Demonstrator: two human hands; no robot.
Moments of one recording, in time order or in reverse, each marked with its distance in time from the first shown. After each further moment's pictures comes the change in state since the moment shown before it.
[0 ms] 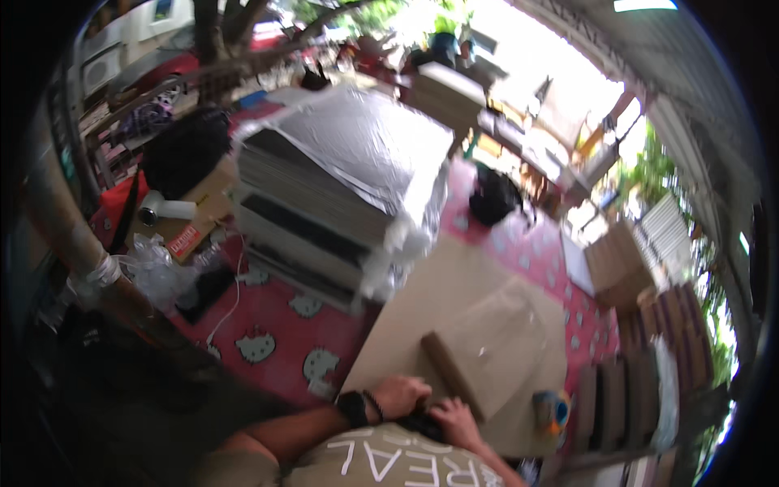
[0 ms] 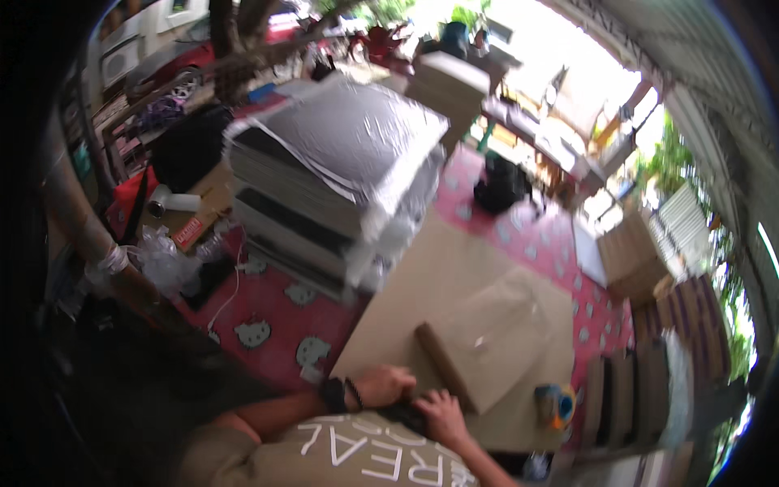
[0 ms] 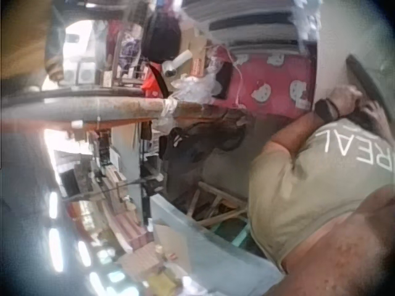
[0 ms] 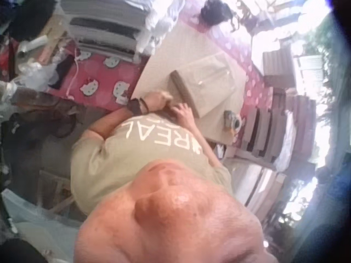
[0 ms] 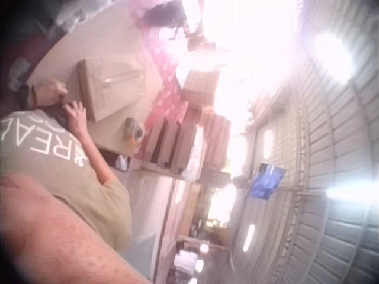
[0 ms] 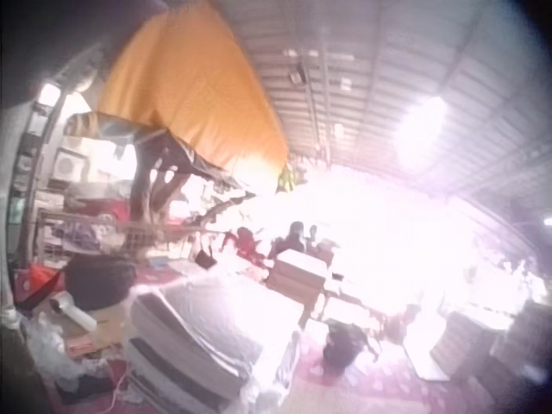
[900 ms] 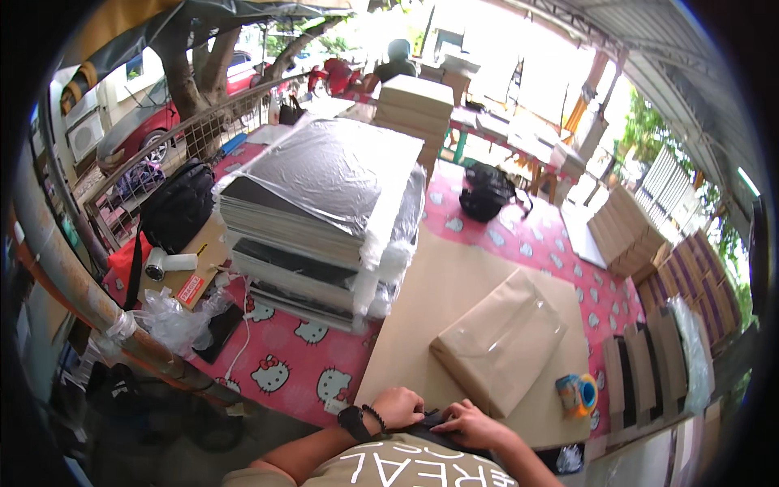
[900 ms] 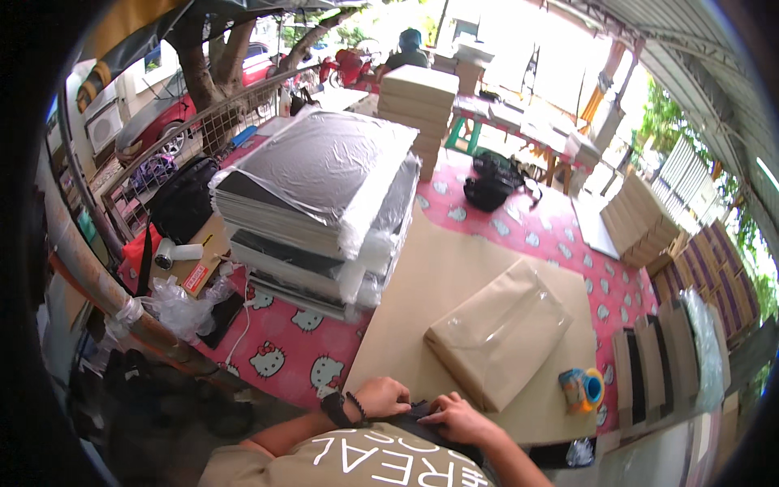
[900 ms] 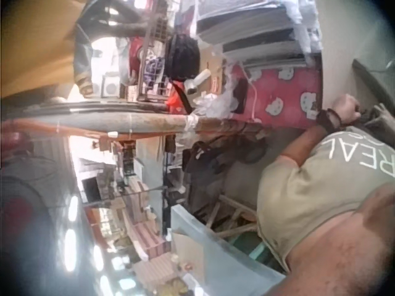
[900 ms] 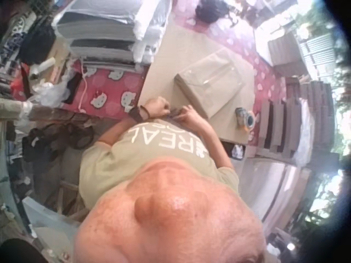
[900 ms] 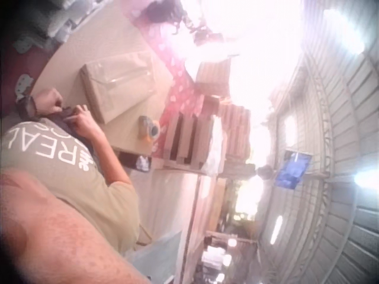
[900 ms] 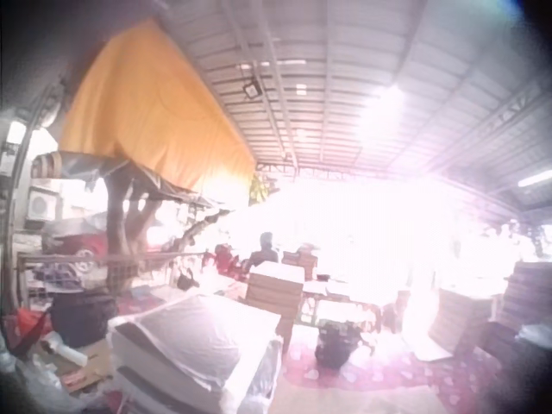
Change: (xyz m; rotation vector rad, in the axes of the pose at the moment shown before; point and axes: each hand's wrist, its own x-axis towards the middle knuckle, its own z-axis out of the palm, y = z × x) left_hand -0.022 -0.003 -0.018 -0.025 -0.302 -0.332; right_hand 0.013 0.011 -0.012 0.386 -0.170 -0.246
